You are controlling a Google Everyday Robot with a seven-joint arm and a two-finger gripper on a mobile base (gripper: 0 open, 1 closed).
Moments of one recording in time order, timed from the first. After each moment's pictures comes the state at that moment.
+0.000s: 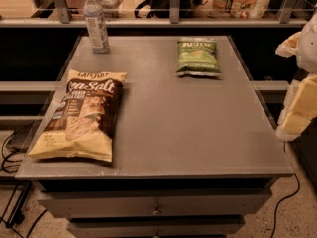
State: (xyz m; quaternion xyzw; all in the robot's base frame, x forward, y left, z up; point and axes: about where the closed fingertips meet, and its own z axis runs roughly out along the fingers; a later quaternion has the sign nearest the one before) arm 0.438 -0.217 0.976 -0.60 0.78 -0.03 0.16
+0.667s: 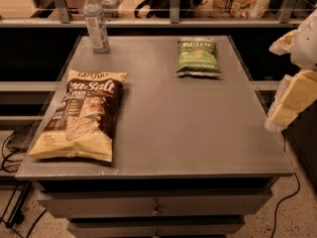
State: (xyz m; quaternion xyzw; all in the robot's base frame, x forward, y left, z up) arm 0.455 -0.209 0.973 -0.59 0.78 0.00 0.20
